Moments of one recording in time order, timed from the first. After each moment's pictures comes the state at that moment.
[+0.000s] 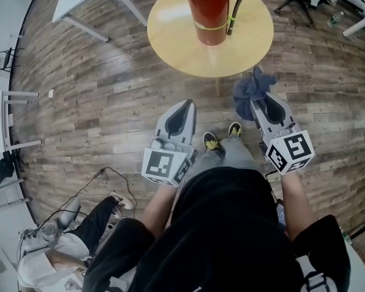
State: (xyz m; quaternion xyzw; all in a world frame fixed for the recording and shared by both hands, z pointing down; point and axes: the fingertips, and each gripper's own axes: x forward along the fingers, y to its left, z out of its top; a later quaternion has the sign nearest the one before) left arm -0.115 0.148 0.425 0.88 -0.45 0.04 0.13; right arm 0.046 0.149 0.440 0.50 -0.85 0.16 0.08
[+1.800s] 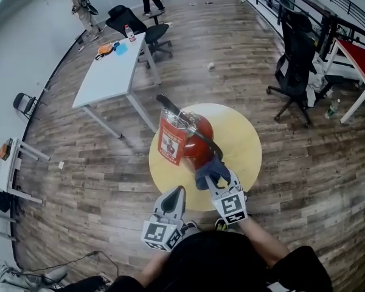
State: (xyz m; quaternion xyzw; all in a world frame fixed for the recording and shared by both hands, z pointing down) left arm -0.049 -0.048 0.410 0.86 -0.49 0.03 0.11; right arm 0.034 -0.112 0.458 0.46 -0.89 0.01 0.09
